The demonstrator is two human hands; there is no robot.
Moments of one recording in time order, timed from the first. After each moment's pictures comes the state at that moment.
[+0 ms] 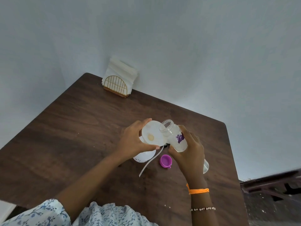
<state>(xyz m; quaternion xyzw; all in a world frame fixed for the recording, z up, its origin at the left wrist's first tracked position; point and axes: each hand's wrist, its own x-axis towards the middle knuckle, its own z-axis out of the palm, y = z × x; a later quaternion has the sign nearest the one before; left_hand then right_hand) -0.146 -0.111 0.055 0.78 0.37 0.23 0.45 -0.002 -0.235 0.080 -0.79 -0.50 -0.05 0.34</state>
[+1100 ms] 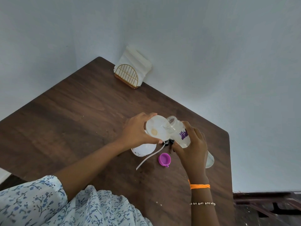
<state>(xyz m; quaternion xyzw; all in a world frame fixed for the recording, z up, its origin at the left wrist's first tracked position) -0.149 -0.105 0.059 0.77 0.39 0.23 0.44 0.013 -0.219 0.081 -0.79 -0.55 -0.07 0.27</state>
